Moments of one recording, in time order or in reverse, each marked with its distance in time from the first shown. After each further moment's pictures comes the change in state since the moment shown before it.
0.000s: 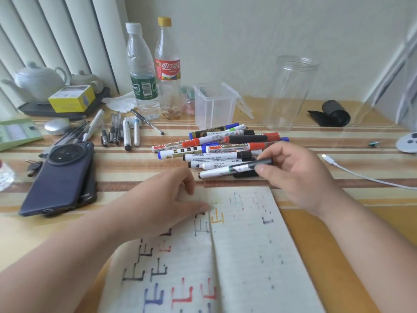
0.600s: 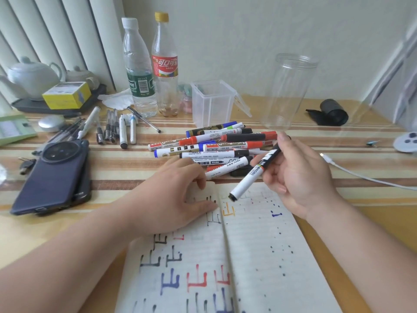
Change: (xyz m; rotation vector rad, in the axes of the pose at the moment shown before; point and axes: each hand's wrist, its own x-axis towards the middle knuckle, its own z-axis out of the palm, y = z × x) left_hand 0.018 -0.009 0.015 0.077 0.079 0.335; right_hand 0.002 -0.010 0.018 0.513 0.281 0.200
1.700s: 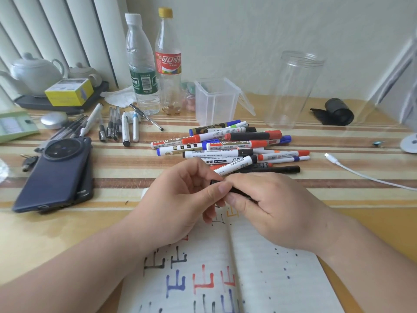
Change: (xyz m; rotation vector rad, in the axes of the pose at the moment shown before) left_hand -0.009 0.030 0.014 -1.135 0.213 -0.098; right_hand -0.035 -0.006 0.011 -1.205 -0.711 -0.497
